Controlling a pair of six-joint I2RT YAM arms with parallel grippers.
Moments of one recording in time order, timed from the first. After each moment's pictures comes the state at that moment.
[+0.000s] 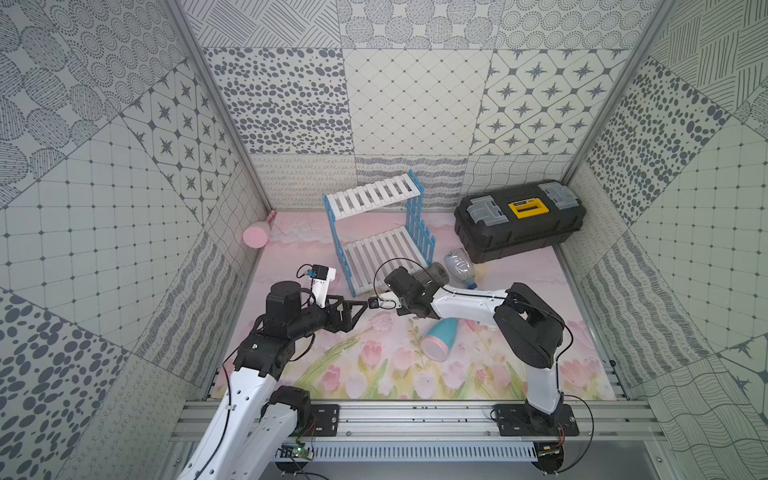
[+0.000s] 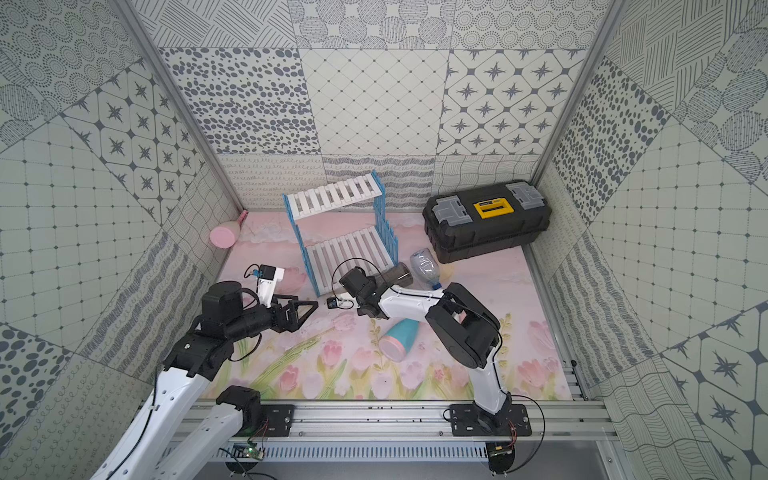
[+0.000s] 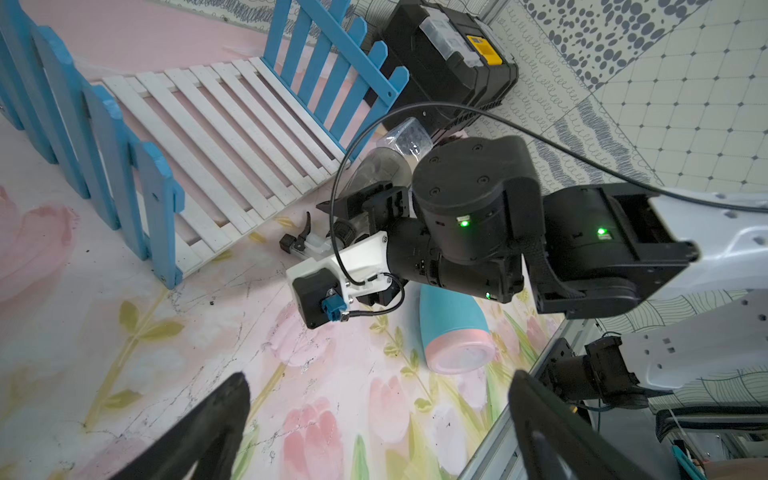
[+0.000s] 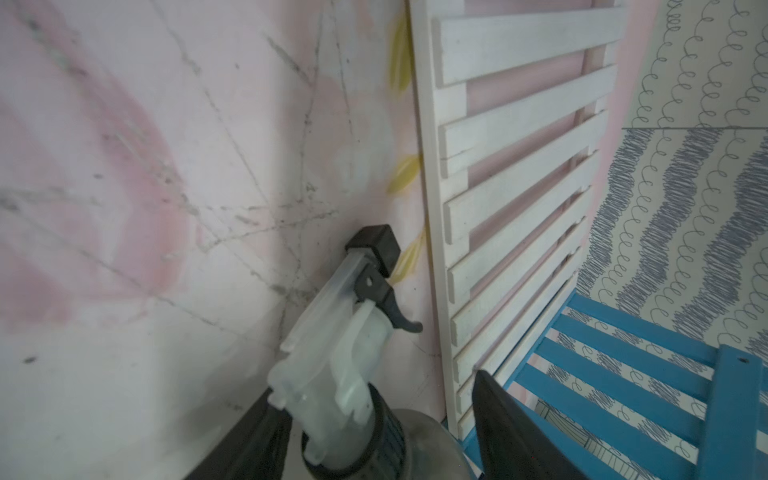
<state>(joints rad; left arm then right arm) -0.15 0.69 0.69 -0.53 0.57 -0.27 0.92 1.99 1.28 -0.22 0.38 -1.03</state>
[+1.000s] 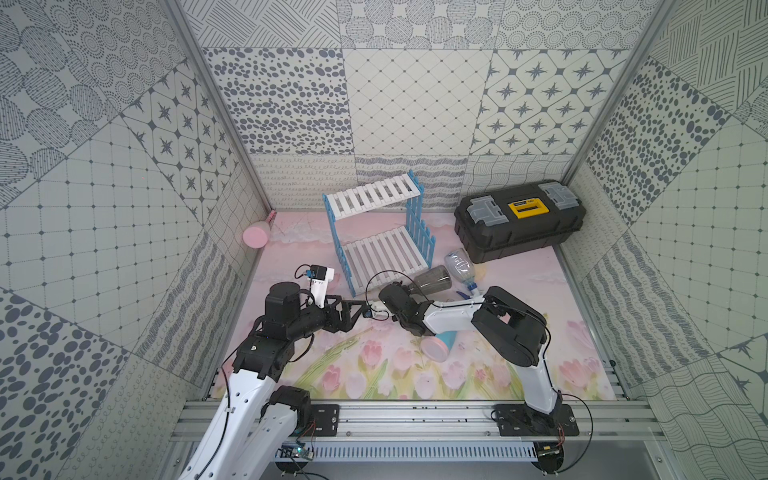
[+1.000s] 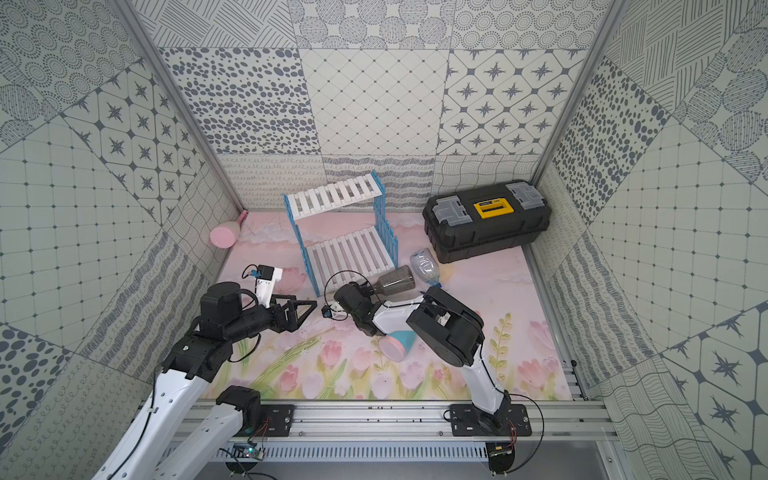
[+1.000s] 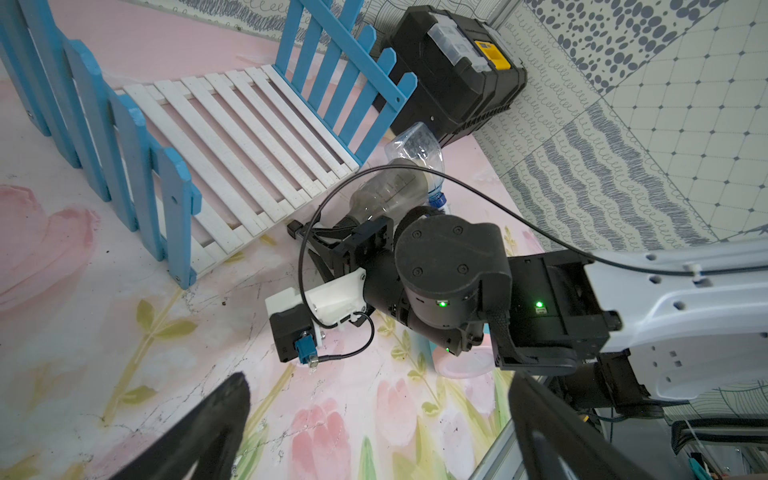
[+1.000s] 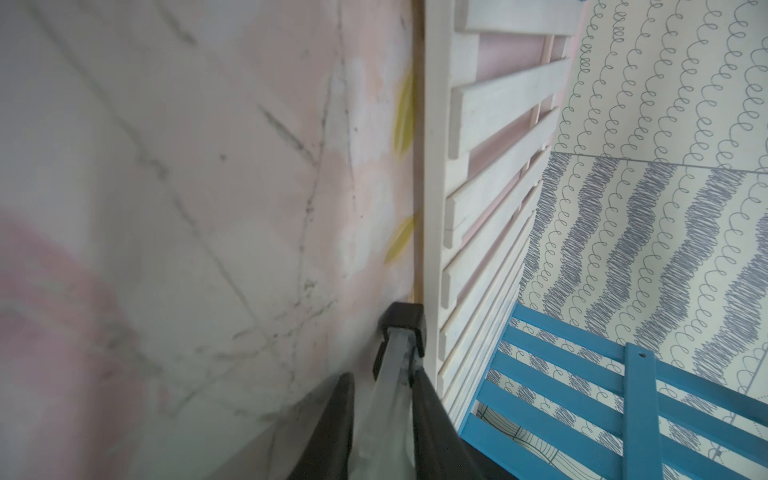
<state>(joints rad) -0.15 0.67 0.69 -0.53 0.54 -0.27 0.99 2.06 1.15 0.17 0.55 -1.12</state>
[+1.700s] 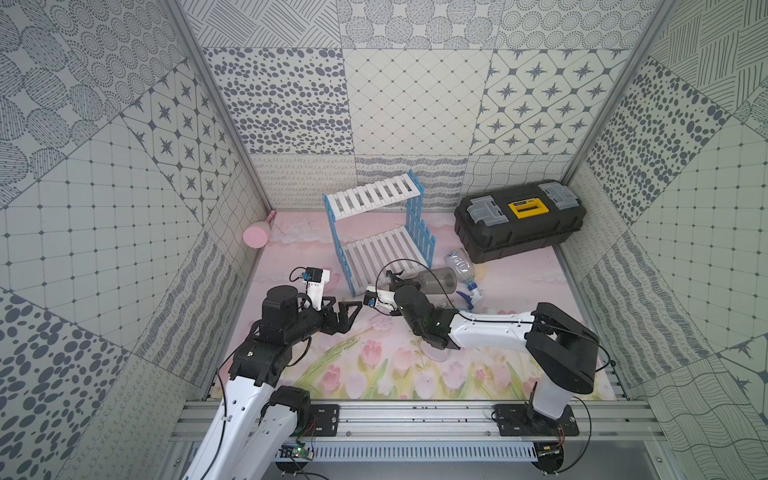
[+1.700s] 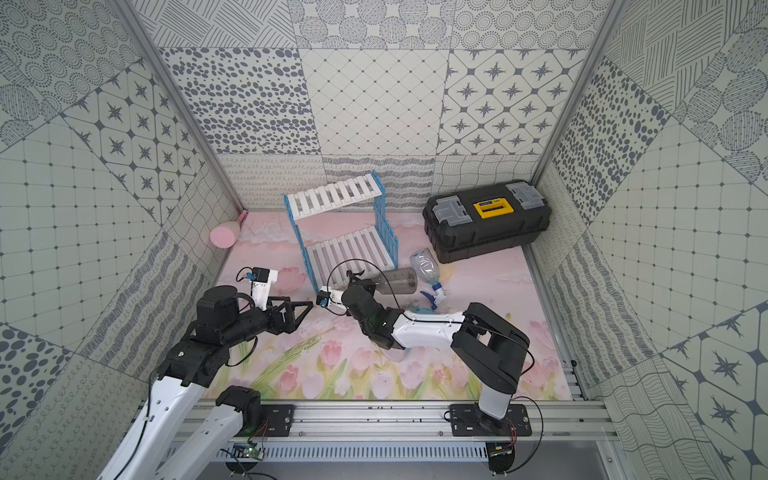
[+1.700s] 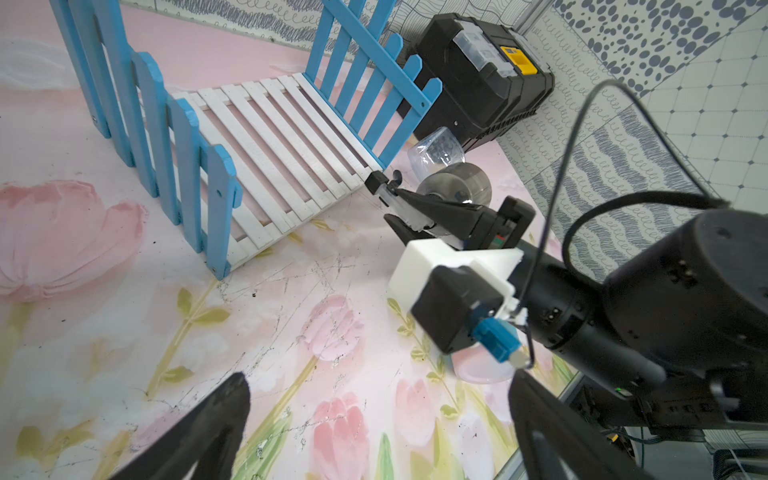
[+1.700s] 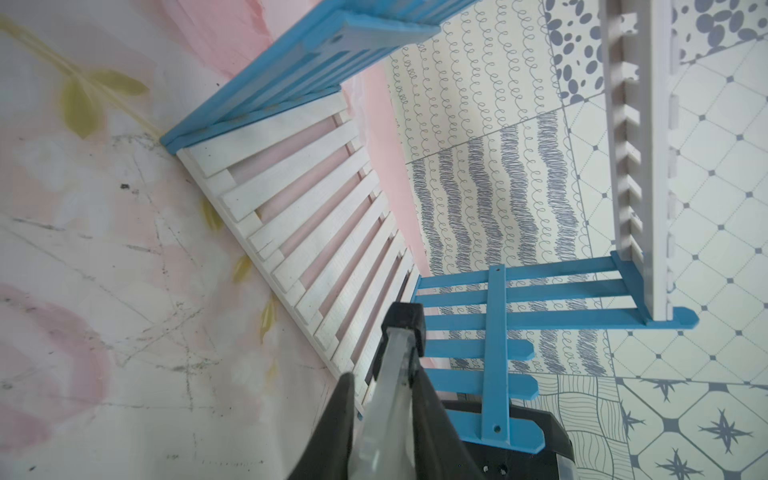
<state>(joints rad) -0.15 0.63 0.69 -0.58 0.47 -0.26 1.06 1.71 0.97 0.35 0.61 -0.85</state>
